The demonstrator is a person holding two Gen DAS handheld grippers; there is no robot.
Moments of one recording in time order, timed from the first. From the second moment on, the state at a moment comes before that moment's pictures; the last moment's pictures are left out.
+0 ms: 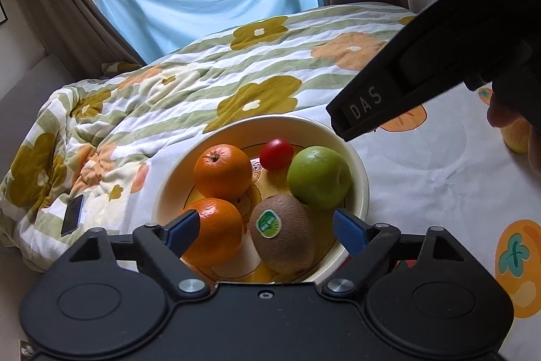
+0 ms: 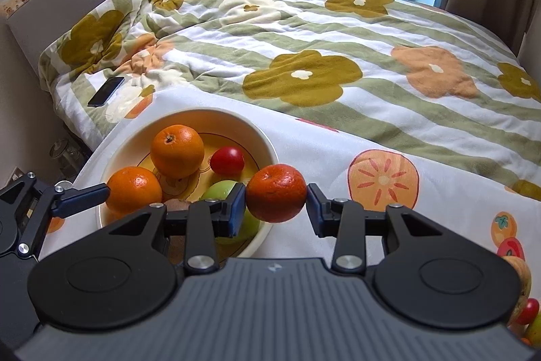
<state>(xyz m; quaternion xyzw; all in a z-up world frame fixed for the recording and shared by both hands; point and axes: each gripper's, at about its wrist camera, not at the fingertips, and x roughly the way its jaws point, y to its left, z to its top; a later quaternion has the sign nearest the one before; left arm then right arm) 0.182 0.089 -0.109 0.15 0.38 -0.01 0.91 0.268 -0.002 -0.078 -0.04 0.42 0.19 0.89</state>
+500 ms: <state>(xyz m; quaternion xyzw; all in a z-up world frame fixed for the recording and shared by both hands) 0.186 0.137 -0.097 0.08 0.39 0.05 0.92 0.307 0.024 -0.094 -0.05 0.42 0.23 0.87</state>
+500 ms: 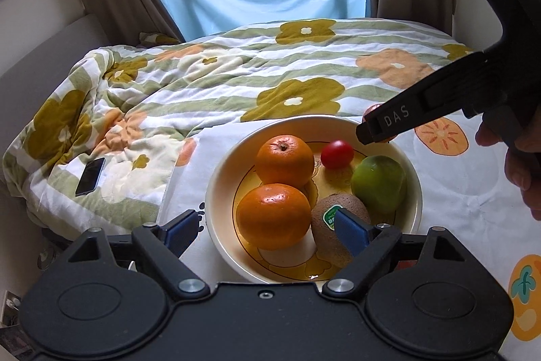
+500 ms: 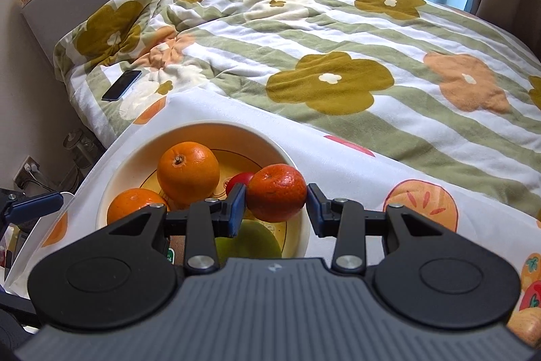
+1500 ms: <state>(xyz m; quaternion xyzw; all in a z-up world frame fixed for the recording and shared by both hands) 0.131 0.115 -0.058 0.06 0.36 0.06 0.93 0.208 -0.024 -0.041 -0.06 0.36 0.20 0.91</state>
